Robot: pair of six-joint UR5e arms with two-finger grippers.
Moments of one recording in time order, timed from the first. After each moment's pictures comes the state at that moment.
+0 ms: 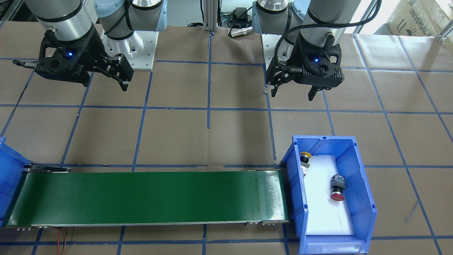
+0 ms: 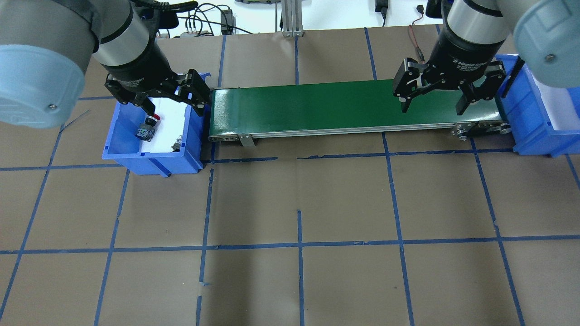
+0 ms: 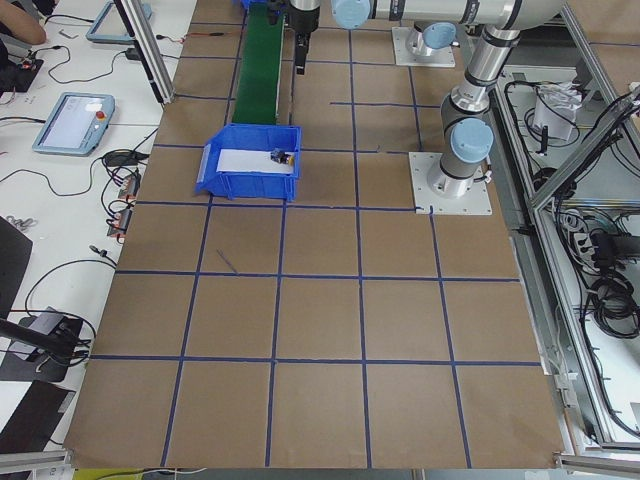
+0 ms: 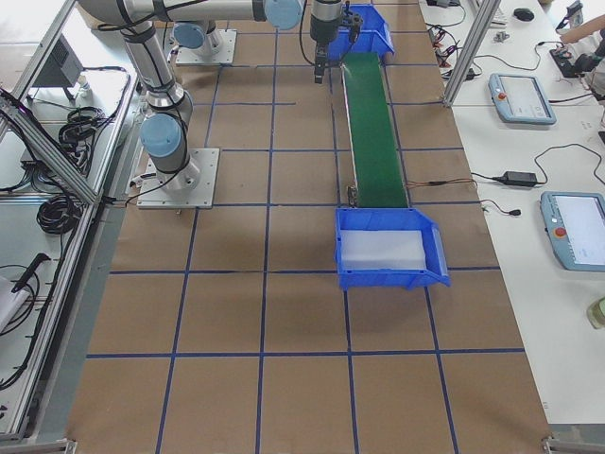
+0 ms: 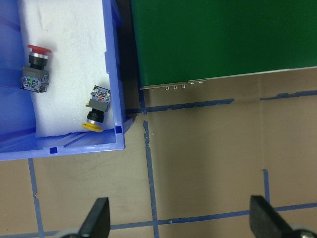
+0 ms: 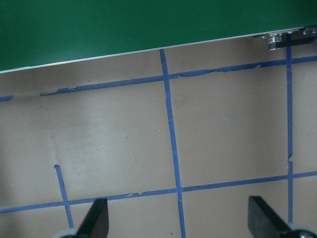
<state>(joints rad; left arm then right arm) -1.63 -1.57 -1.60 -1.48 1.55 0.02 1.57 -1.58 1.57 -1.52 -1.55 0.12</state>
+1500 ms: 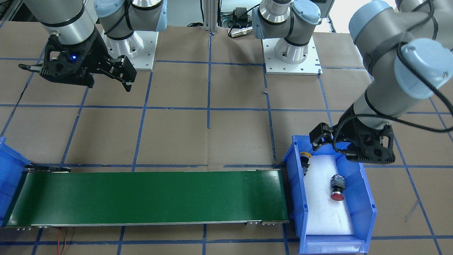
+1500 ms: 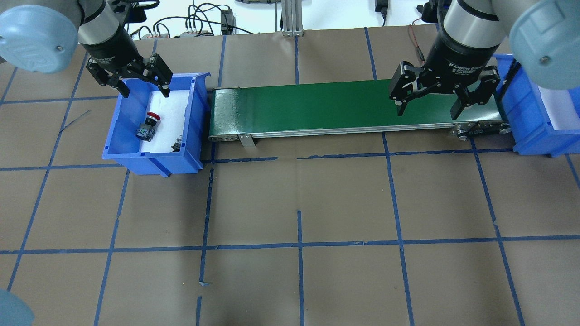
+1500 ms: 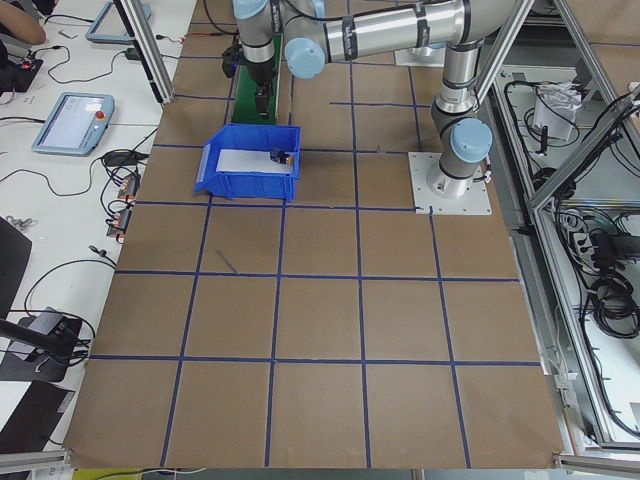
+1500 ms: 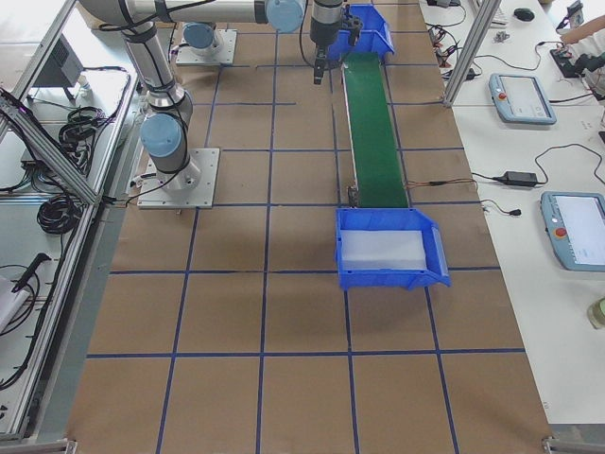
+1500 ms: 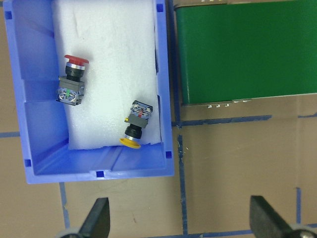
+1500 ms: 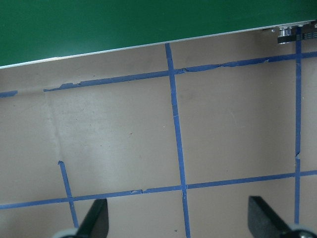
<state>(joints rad) -1.43 -1.88 -1.46 -1.41 1.57 0.22 1.57 -1.57 1.58 -1.52 -1.54 0.12</state>
